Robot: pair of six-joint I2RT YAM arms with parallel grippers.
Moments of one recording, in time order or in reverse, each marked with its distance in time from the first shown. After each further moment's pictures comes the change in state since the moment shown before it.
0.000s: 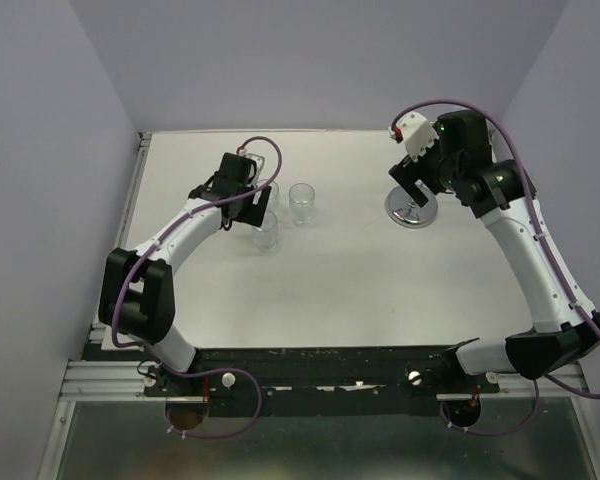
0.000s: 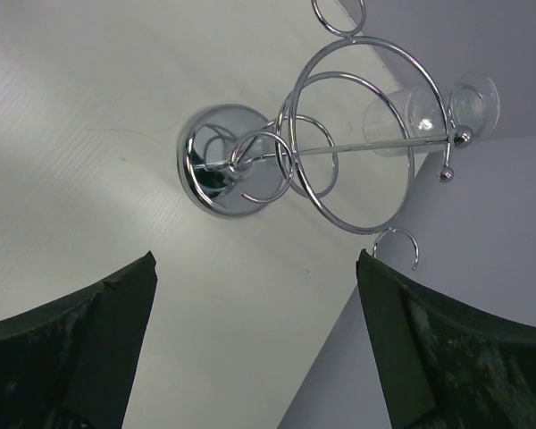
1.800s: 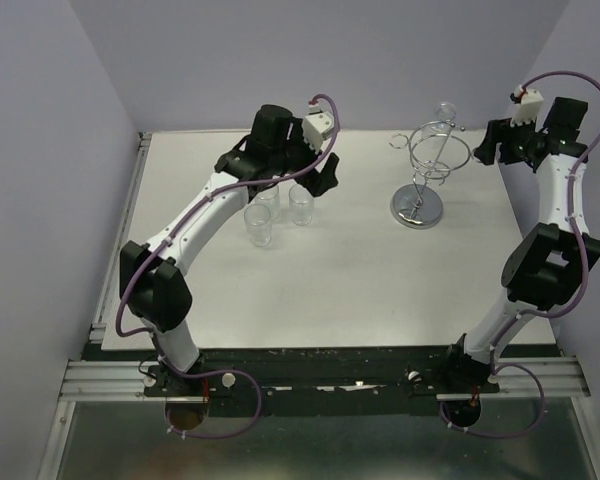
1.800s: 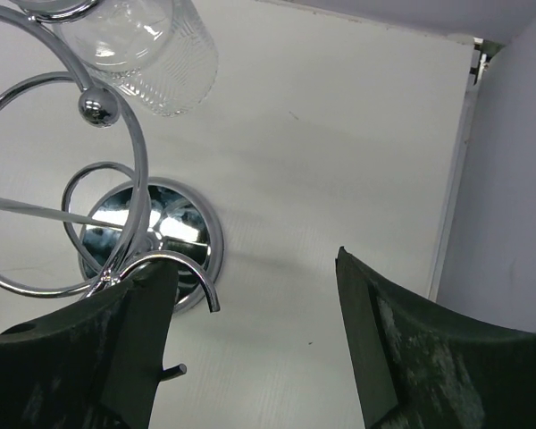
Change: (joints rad) left arm -0.164 0.095 0.453 0.065 0.590 0.178; right arm -0.735 0.476 0.129 0.343 -0.686 0.218
